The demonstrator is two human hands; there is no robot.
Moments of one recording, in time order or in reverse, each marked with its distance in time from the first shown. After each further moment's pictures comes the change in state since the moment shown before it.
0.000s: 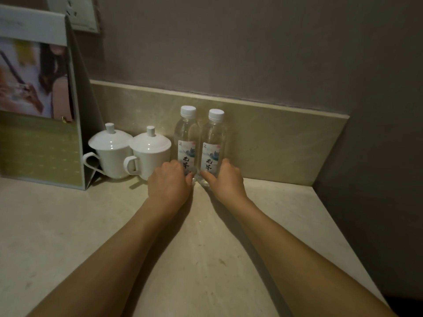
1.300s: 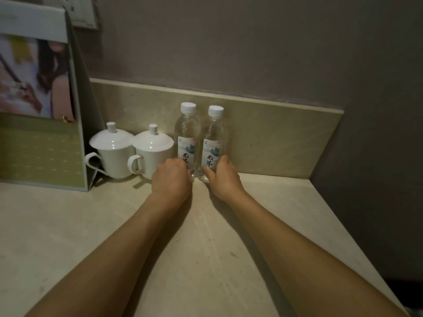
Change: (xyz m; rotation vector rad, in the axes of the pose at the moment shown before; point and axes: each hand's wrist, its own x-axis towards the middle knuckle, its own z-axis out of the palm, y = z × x) left_hand 0.008 -0.009 -0.004 -0.027 -0.094 0.035; right_hand 0.000 -0.009 0.013 -0.034 -0.035 0.010
